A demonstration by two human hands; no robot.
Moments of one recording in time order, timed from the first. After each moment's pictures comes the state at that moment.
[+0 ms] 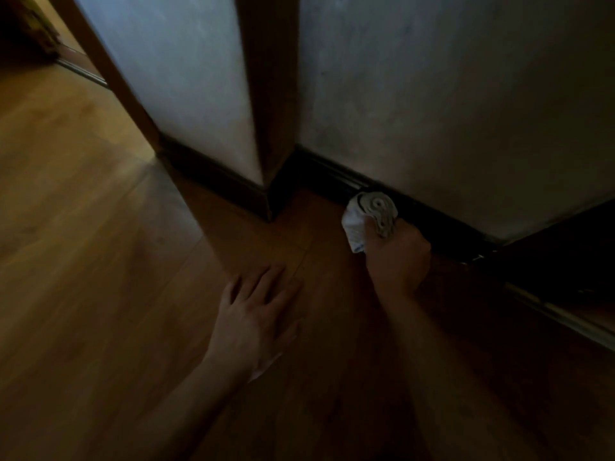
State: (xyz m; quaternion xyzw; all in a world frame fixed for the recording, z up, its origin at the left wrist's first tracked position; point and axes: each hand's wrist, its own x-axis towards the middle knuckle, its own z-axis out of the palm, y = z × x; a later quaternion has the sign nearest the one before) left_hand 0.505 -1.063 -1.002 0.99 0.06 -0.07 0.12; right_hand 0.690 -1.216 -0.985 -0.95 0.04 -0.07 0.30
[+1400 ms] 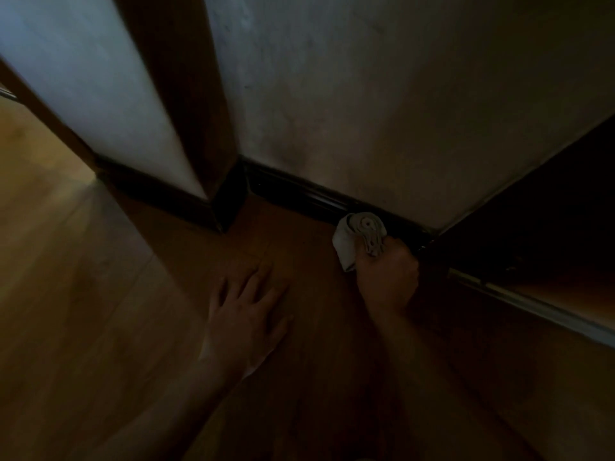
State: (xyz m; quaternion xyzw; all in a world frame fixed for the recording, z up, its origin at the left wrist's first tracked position) left_hand 0.542 -1.102 -0.994 0.99 0.05 -0.09 0.13; right_hand 0.688 -1.282 -0.984 -0.95 0.08 -0.06 0.31
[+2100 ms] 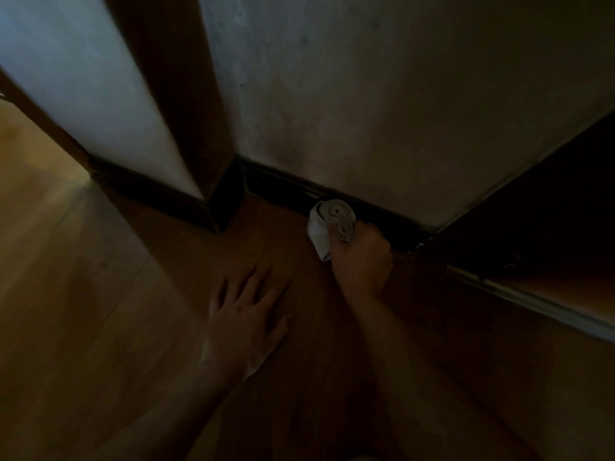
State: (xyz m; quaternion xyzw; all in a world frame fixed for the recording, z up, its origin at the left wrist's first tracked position) left_hand 0.541 -1.103 -1.006 0.99 0.05 -0.07 0.13; right_hand 0.695 -1.247 -0.983 -0.95 0.04 -0.04 0.30
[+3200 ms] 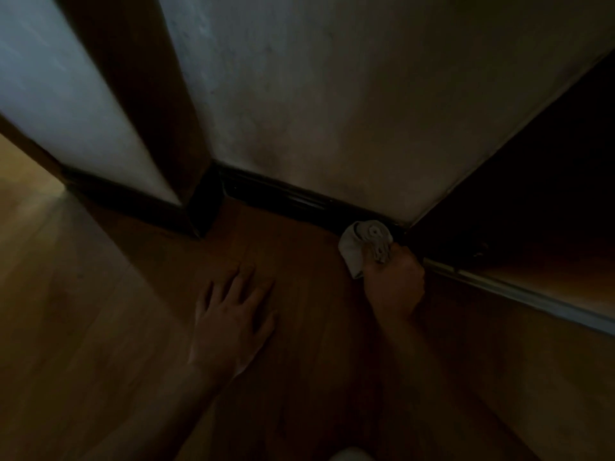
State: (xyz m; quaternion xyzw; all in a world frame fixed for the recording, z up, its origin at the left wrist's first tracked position) left_hand 0.546 -1.108 -0.990 0.98 0.07 -0.12 0.14; right_hand 0.680 -1.323 -0.983 -0.94 0.13 -0.08 0.30
